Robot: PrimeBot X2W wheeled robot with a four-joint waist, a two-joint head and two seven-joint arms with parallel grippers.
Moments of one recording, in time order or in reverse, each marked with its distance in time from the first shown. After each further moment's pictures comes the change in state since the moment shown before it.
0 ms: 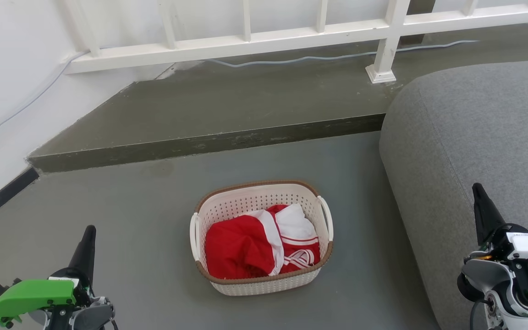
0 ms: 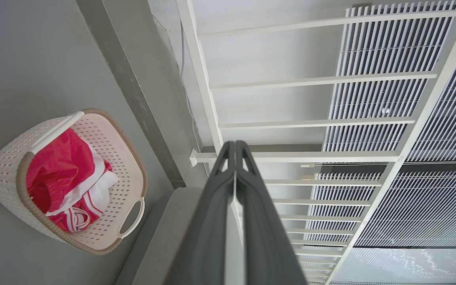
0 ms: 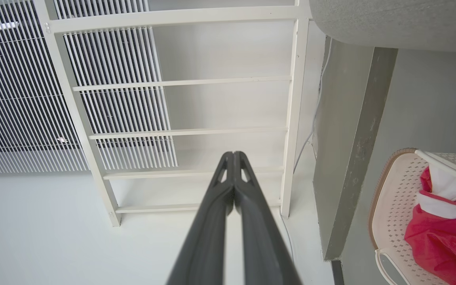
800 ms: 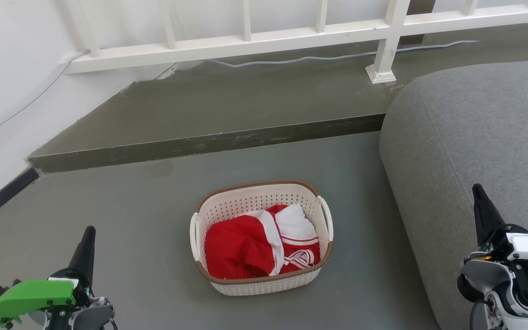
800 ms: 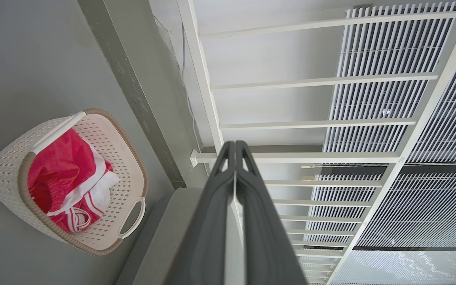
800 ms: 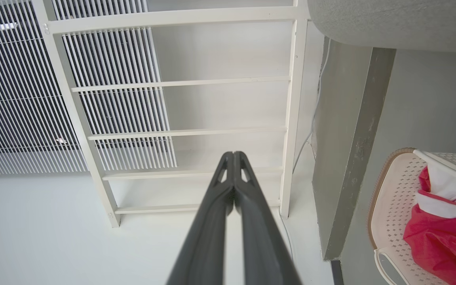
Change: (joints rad) left arm -0.002 -0.001 0.002 0.010 0.000 -0.004 0.001; right arm 0.000 0.000 -0.001 0.005 0.000 0.000 0.000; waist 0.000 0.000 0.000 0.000
